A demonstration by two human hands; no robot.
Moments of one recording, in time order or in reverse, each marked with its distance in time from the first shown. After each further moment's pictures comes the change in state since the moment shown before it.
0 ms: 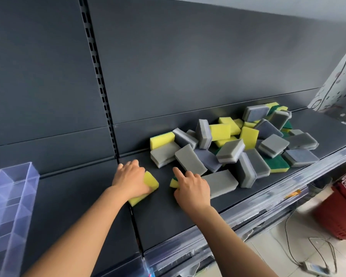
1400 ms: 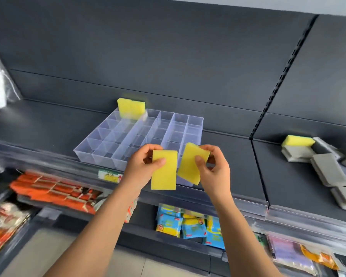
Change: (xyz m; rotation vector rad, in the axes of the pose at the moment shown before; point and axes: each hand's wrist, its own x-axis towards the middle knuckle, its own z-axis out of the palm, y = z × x) left_hand -0.386 -0.157 0.005 -1.443 0.720 -0.542; right_hand -0.172 -0.273 -0.034 1.224 -0.020 -0.313
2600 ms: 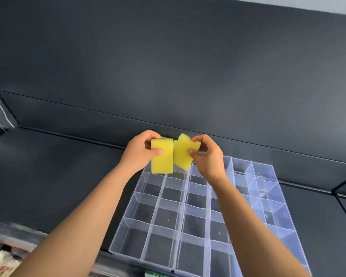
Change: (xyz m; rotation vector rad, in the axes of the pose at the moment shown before) left_hand 0.313 -0.032 -0.203 0.345 -0.050 0.139; right_hand 0.227 -0.010 0.275 -0.117 -0.117 0.017
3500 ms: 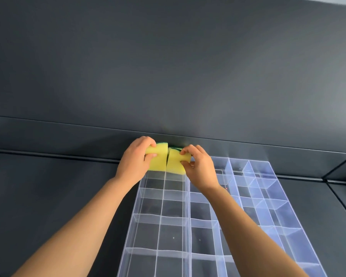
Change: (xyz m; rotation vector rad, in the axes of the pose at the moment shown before) left_hand 0.047 -0.043 0.011 0.360 0.079 0.452; right_hand 0.011 0.021 0.028 -0.358 -0.023 -0.105
